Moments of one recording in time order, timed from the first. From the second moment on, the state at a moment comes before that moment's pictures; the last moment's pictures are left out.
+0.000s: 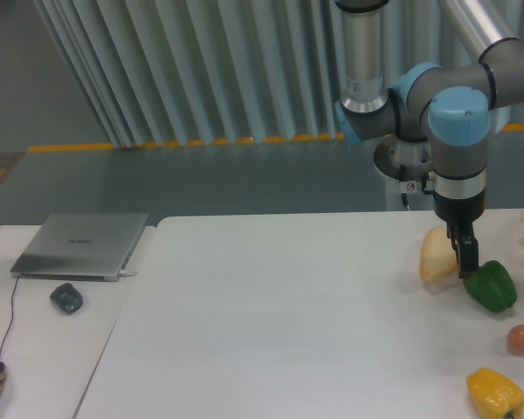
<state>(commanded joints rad) 2.41 -1.76 -1.59 -1.33 1.61 1.73</state>
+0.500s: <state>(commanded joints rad) 2.41 -1.76 -1.60 -1.33 1.61 1.71</state>
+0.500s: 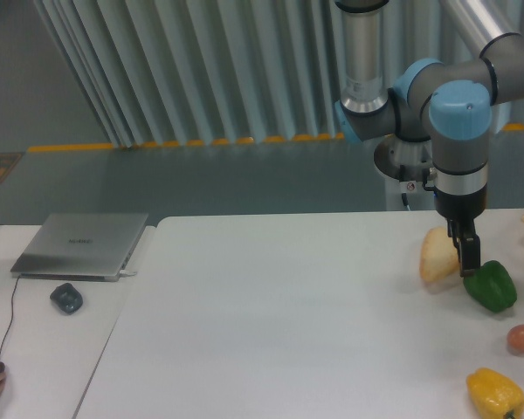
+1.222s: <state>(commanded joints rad) 2.35 -1.76 -1.70 -1.32 1.61 1.29</state>
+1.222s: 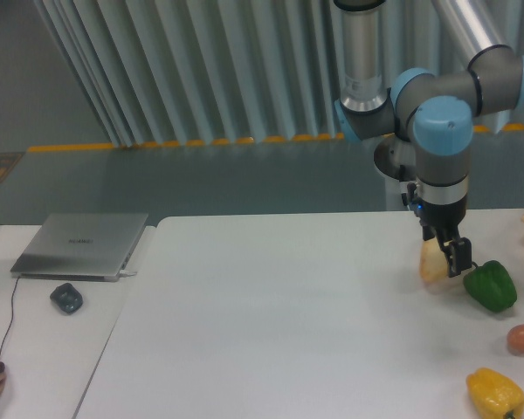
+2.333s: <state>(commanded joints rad) 2.29 -1.83 -1.77 -1.28 1.74 1.22</state>
